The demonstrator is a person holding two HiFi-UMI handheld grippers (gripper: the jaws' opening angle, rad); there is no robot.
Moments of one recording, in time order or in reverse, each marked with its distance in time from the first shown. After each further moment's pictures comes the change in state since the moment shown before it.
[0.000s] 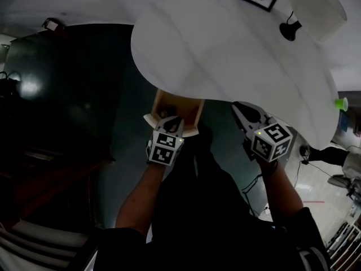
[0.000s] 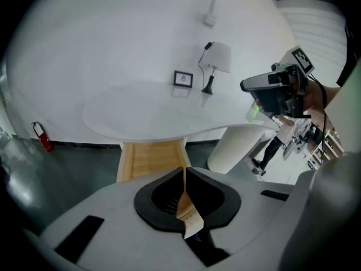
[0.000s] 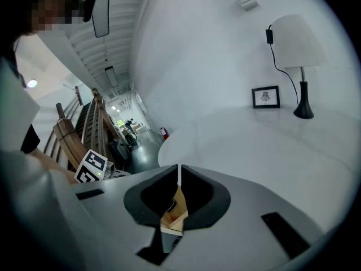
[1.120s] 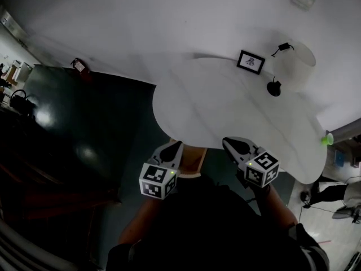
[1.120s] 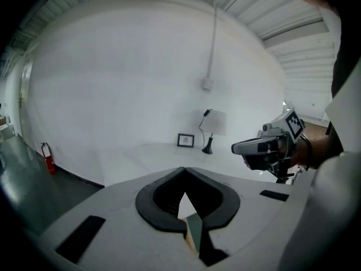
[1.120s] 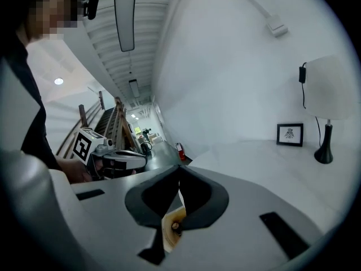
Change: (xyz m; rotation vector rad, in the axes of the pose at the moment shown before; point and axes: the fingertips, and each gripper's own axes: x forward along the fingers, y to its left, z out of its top) left arm -0.161 -0.001 0.173 -0.025 -0.440 0.062; right arm -0.036 0.070 0.106 -0.142 -0.148 0.153
